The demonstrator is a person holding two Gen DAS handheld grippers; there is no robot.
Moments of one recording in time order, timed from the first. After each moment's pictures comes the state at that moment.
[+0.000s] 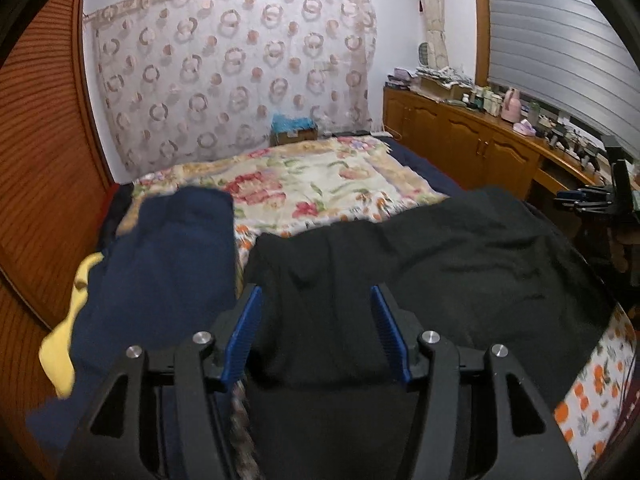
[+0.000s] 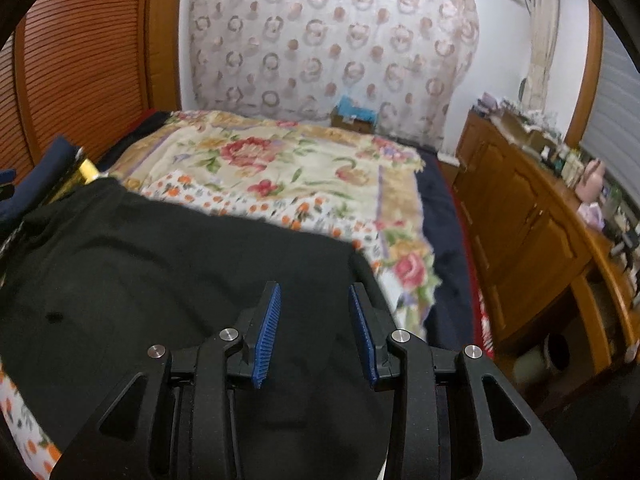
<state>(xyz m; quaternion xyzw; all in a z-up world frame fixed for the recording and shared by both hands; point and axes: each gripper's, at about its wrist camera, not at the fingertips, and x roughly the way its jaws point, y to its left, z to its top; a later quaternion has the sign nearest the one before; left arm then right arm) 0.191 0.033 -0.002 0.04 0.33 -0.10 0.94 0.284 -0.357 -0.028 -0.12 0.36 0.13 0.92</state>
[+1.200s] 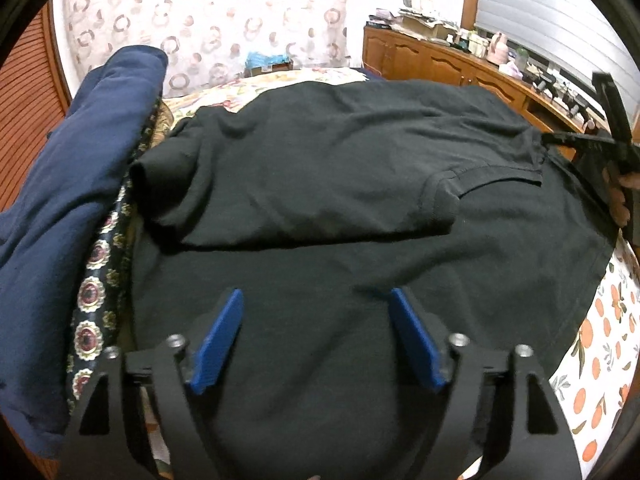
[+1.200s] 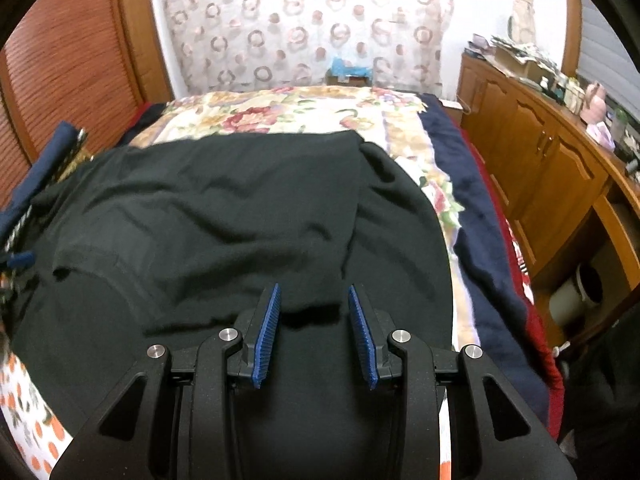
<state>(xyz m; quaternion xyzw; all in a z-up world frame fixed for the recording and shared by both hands) 0.167 0.004 -0.090 0.05 0.43 -0.12 0.89 0.261 -0.379 -0.078 -0.02 0.41 0.12 0.90</state>
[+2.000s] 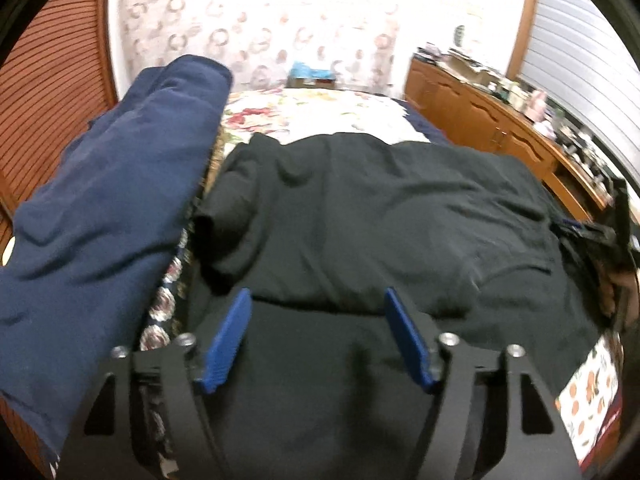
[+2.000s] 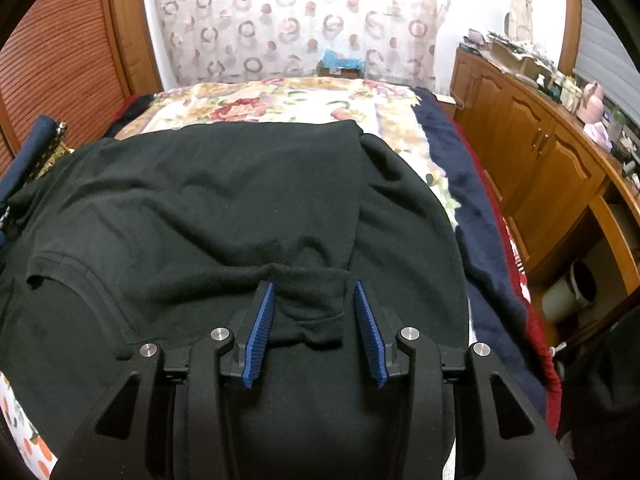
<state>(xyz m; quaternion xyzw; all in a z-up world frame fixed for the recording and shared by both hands) 0.189 0.033 -0.055 -0.04 0.41 -0.05 0.91 0.274 -0.372 -0.095 -0.05 0.43 0.10 0.90</state>
